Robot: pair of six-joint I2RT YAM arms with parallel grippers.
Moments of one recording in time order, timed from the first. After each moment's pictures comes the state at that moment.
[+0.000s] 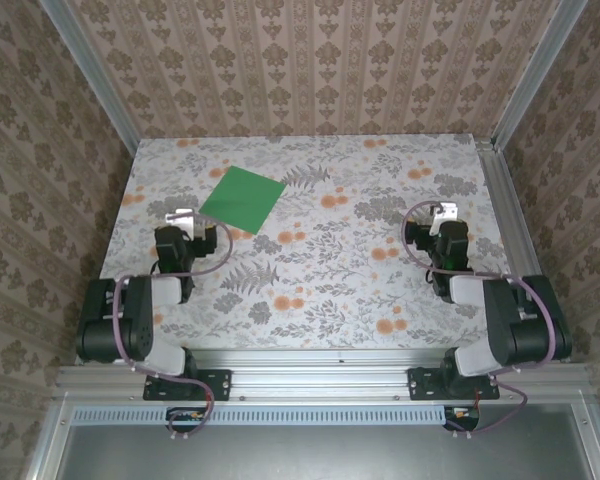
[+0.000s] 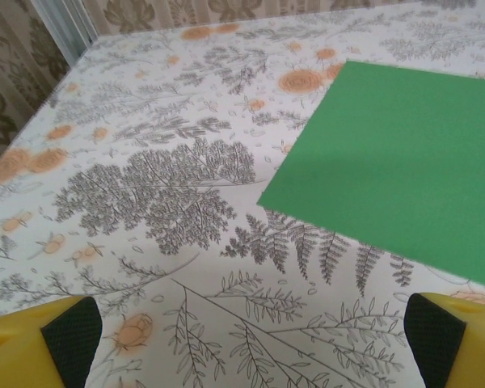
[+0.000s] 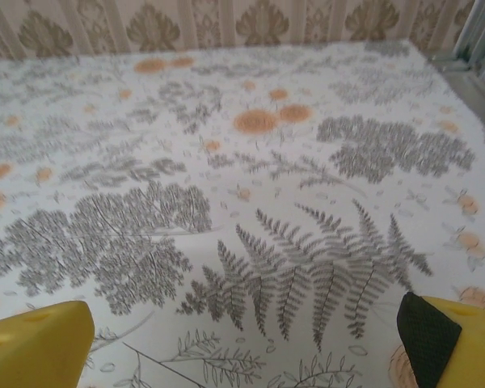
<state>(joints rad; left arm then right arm) -0.03 1.44 0.39 0.67 -0.06 0.09 0.02 1.42 0.39 0.68 0.11 0.06</state>
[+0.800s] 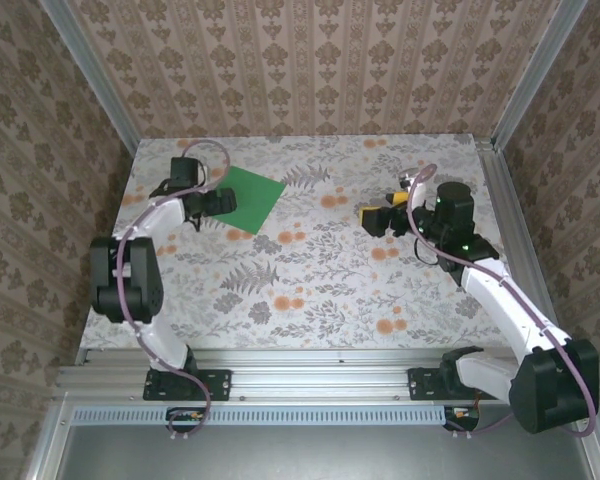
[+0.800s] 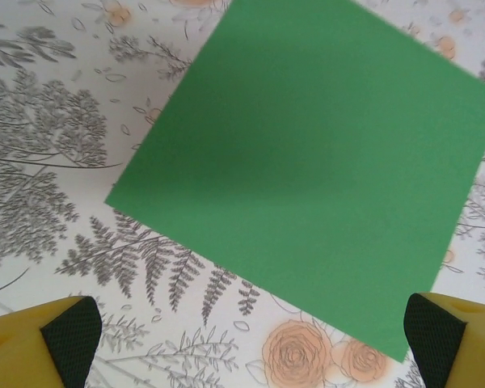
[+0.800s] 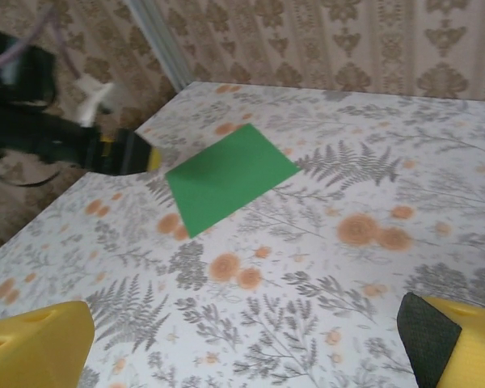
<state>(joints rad) -0.11 1.77 1.24 -0.43 0.09 -0.17 0.19 1.13 0.81 -0.03 -0.53 0.16</state>
